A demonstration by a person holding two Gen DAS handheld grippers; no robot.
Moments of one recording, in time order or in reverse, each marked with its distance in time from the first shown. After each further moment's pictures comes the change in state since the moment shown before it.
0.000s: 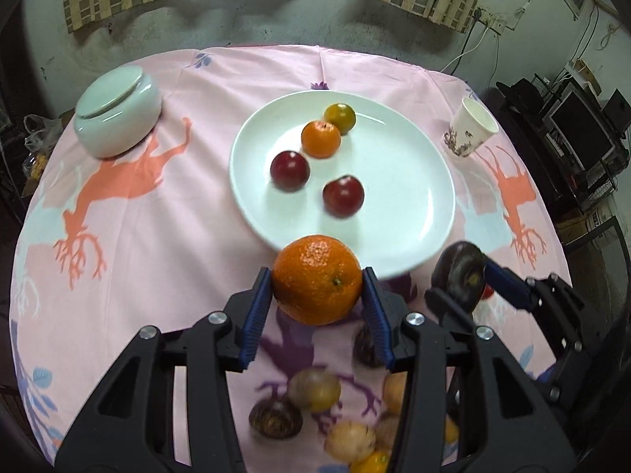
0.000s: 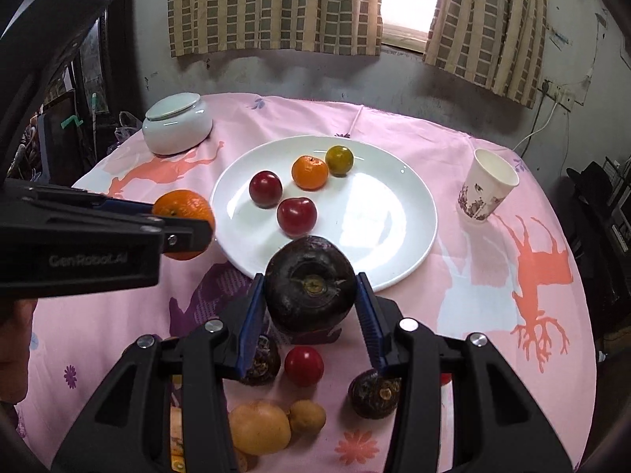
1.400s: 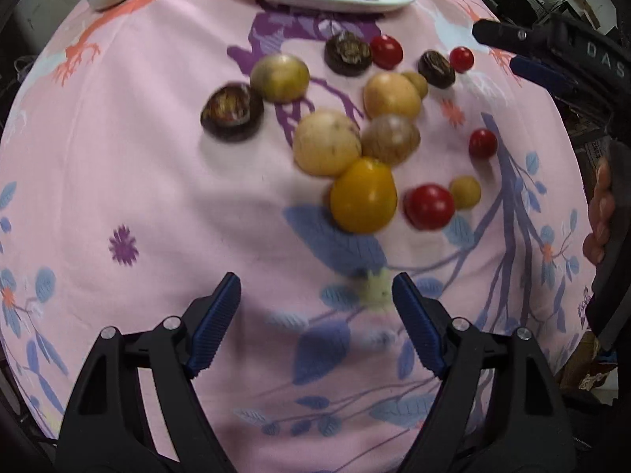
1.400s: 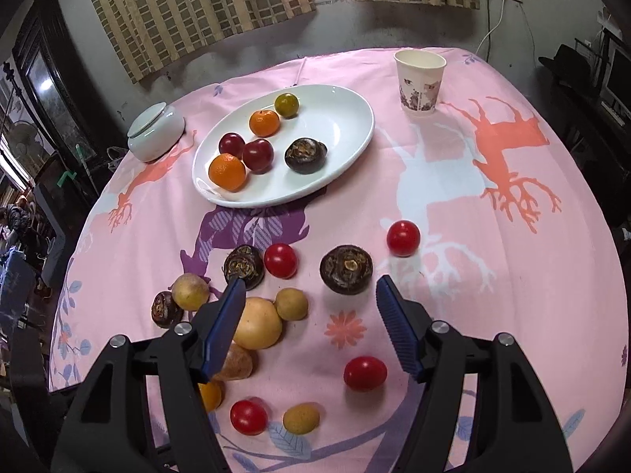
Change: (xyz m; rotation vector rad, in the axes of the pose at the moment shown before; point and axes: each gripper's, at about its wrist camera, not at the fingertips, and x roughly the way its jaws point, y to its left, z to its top) left arm -0.027 -0.018 -0.200 0.024 0.316 -0.022; right arm -0.058 -0.051 -0.063 0.324 0.140 0.080
